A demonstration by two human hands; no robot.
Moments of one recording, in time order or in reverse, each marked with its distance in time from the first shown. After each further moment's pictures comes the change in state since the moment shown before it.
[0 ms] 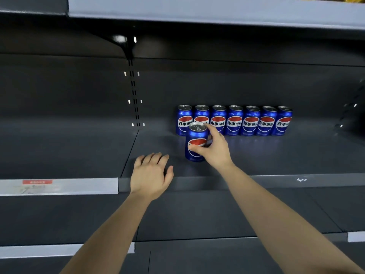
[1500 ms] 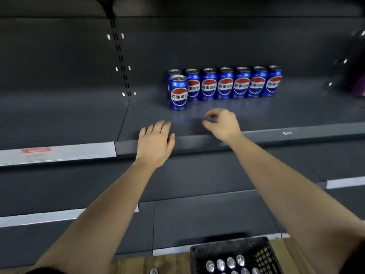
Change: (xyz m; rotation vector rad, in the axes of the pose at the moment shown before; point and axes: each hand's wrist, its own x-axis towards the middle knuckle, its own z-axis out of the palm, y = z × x) left_hand -0.020 0.026 -0.005 -0.093 -0.005 0.080; right_hand -0.043 0.027 -0.037 -0.315 -0.026 0.037
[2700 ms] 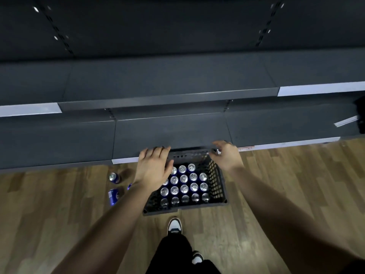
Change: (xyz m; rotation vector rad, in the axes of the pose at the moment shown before) left_hand -0.302 0.296 0.195 -0.050 -0.420 0.021; right_hand -0.324 0.398 -0.018 -0.134 -0.396 0.336
